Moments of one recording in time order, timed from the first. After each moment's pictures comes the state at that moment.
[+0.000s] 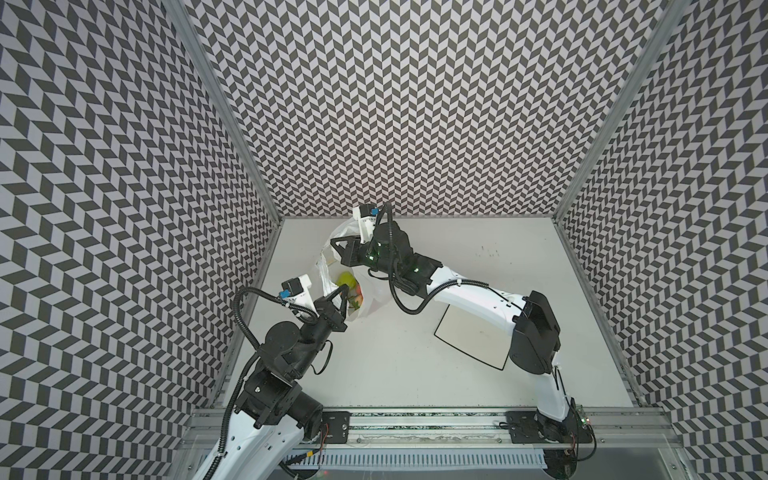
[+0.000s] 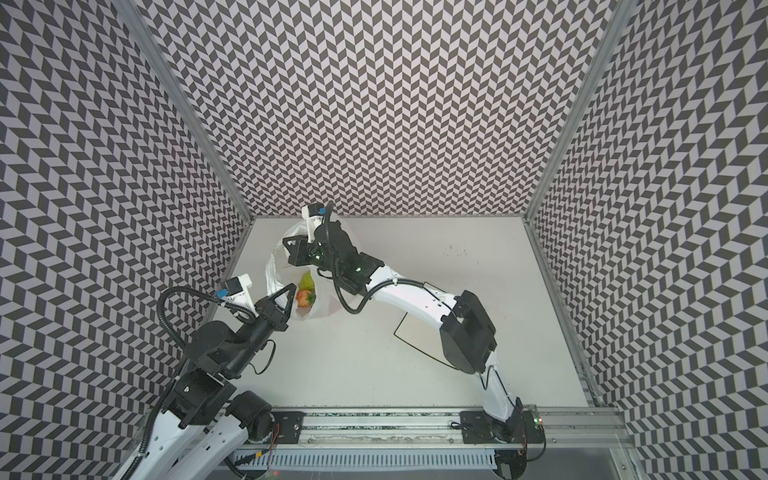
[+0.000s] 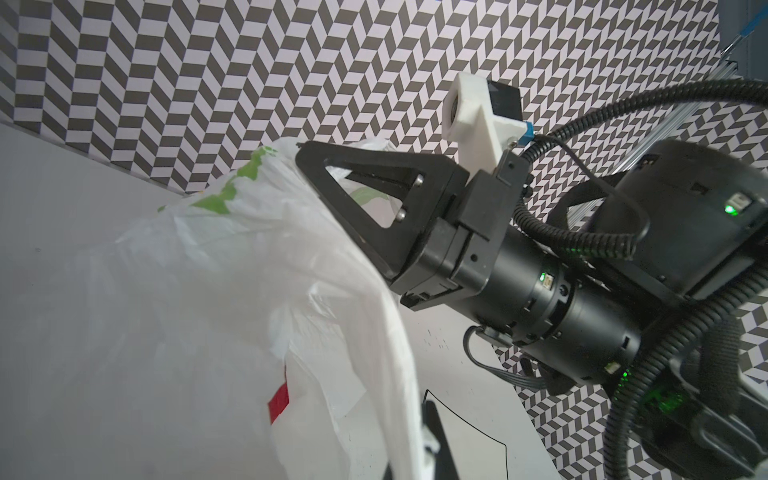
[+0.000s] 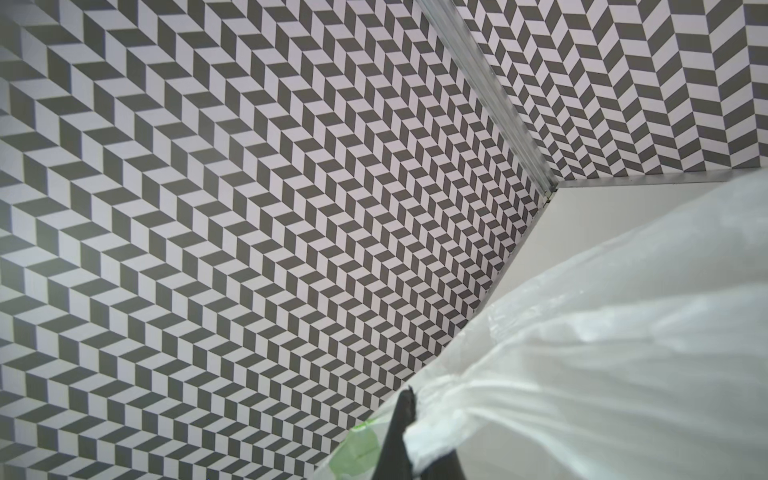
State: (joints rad) left arm -0.50 0.38 0.55 -0.18 -0.09 -0.67; right arm 0.95 2.06 1.87 0.08 -0.13 0.77
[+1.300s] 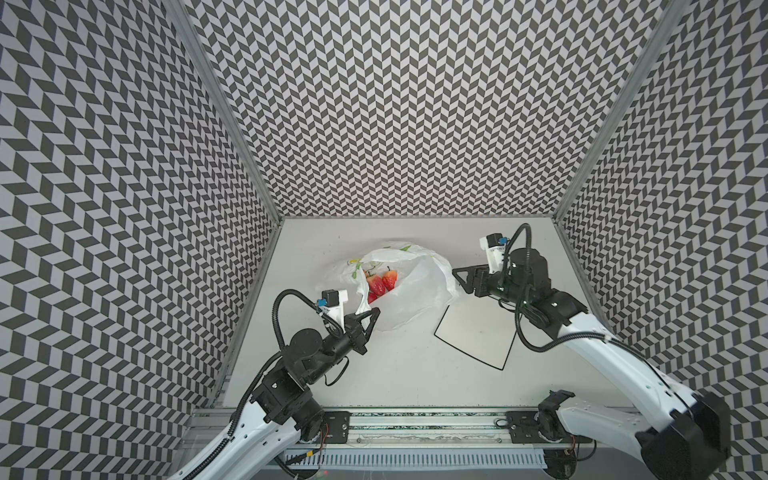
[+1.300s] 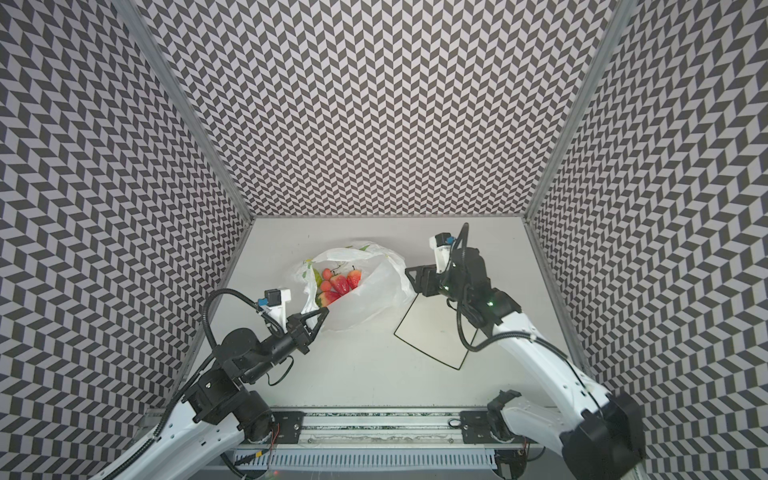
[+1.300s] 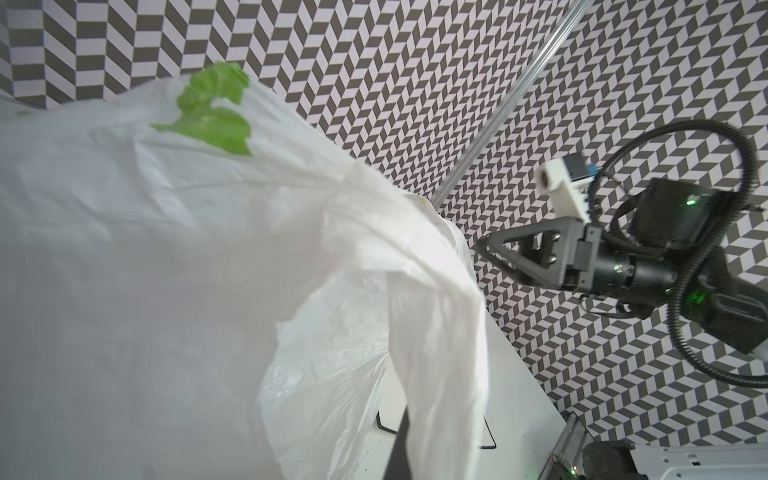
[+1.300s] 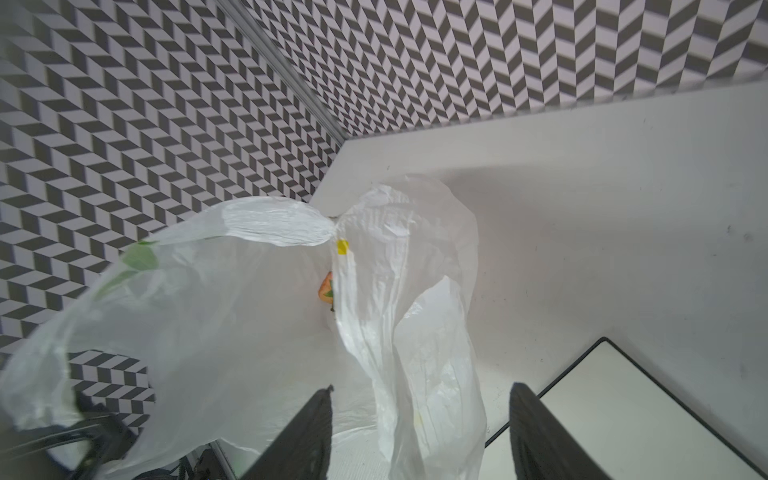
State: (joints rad) left arm -0.74 0.40 0.40 -0.08 0.02 -0.62; right arm 0.47 1.05 0.91 -0.26 -0.26 0.42
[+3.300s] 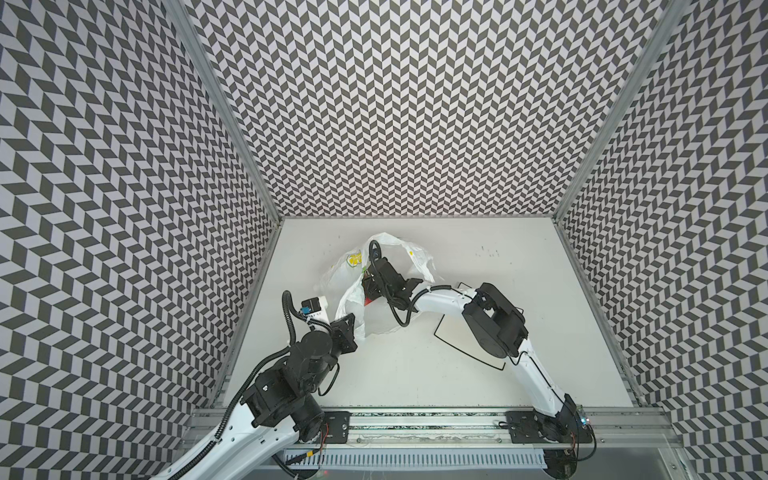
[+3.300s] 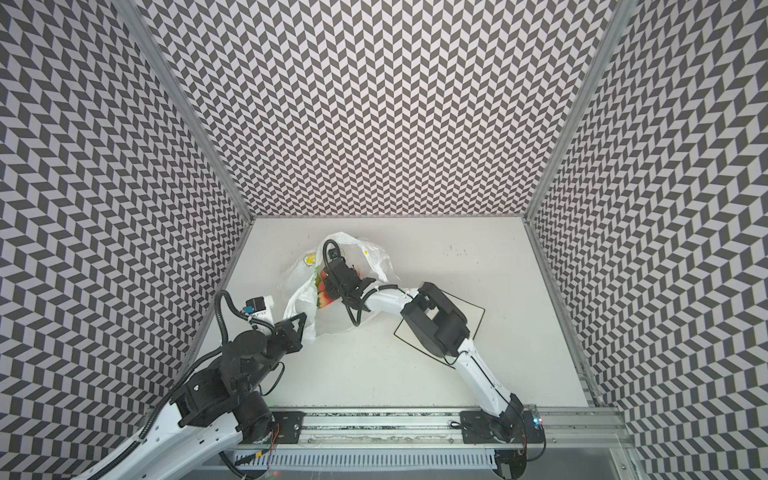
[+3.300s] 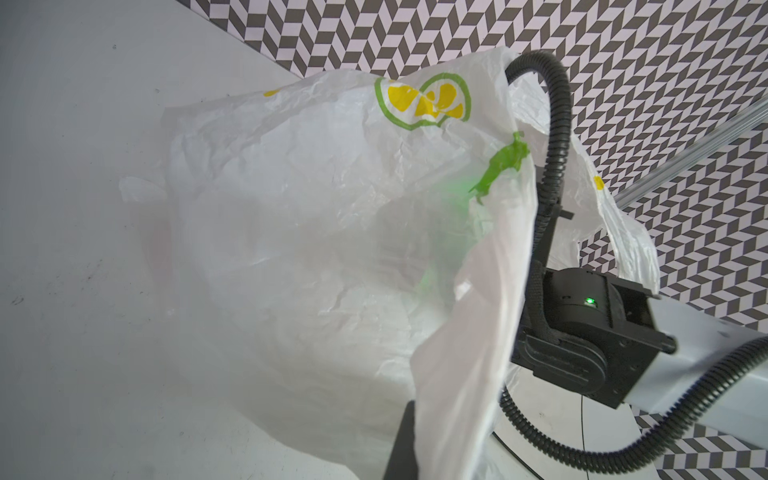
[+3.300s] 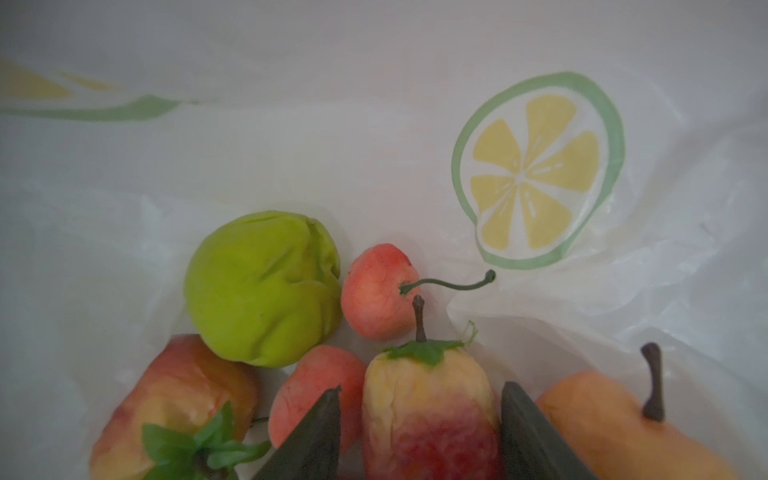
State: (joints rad) left arm -0.82 0.38 0.50 -0.50 -0.43 -0.83; right arm 0.90 2.37 1.76 -0.04 0.21 0.36
